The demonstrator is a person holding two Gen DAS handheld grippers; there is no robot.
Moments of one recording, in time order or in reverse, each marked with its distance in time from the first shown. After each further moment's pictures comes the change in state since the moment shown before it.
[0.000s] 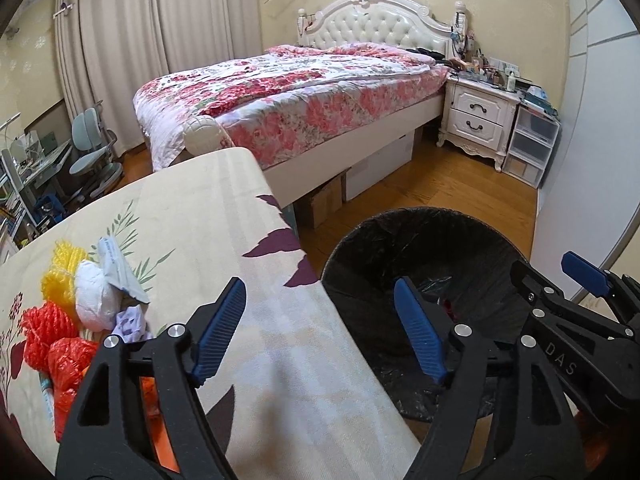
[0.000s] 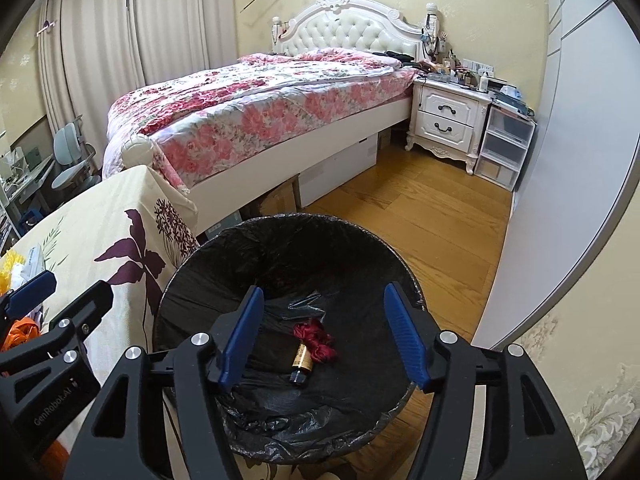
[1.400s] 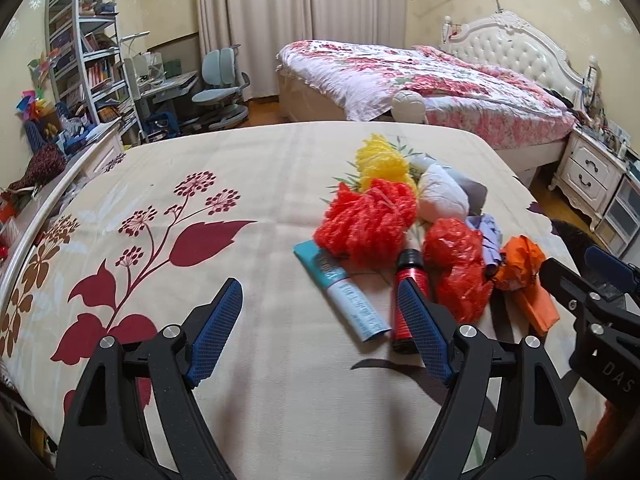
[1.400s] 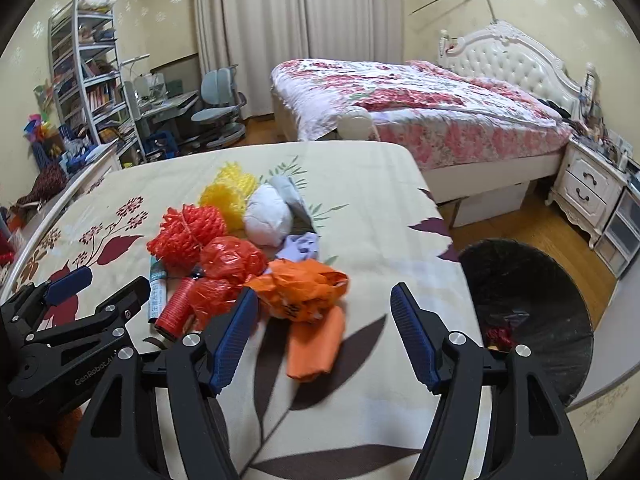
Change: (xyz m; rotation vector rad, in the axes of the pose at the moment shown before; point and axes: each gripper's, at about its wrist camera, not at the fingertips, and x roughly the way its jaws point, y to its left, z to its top) left arm -0.099 0.210 -0.097 -0.321 0.037 0.326; right arm -0.081 0.206 -0.044 -0.361 0.004 0.422
